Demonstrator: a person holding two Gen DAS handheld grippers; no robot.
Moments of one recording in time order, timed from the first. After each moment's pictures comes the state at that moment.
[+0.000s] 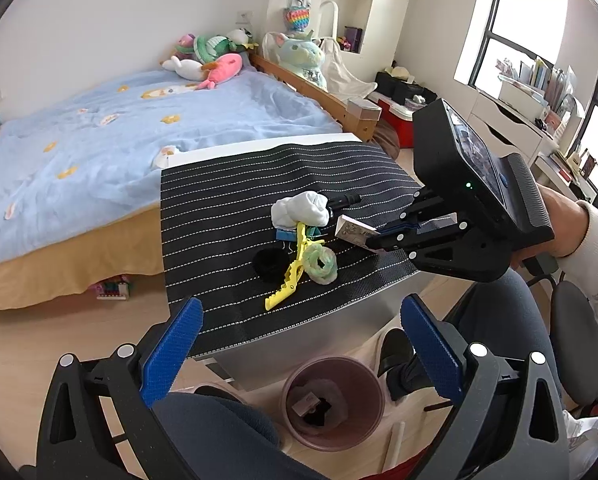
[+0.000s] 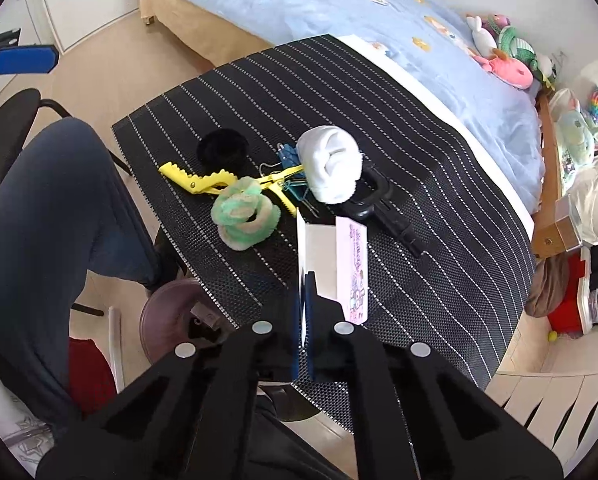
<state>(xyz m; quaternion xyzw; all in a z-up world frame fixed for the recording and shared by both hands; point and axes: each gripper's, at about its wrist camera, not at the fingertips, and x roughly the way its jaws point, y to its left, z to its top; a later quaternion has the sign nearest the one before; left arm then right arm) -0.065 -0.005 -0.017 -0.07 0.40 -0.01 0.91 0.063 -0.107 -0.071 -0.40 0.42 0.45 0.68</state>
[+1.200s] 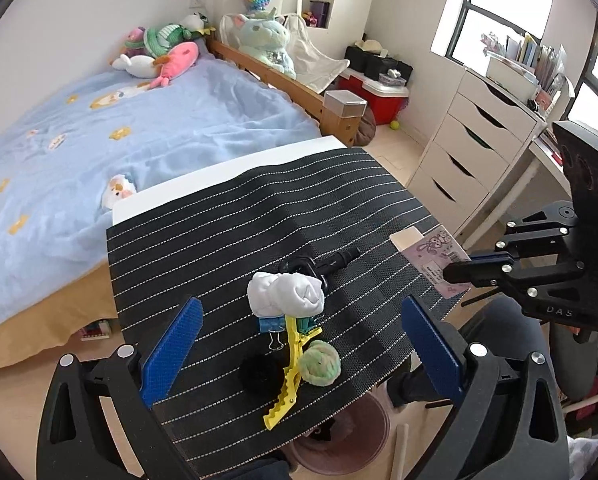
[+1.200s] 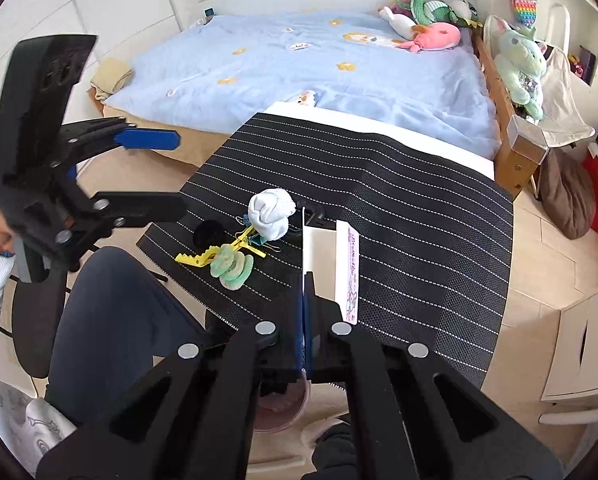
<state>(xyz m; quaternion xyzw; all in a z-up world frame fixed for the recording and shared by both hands) 0.066 0.004 -0.012 -0.05 0.45 -0.08 0.89 0.099 -0.175 -0.011 -0.18 0.45 0.44 0.75</state>
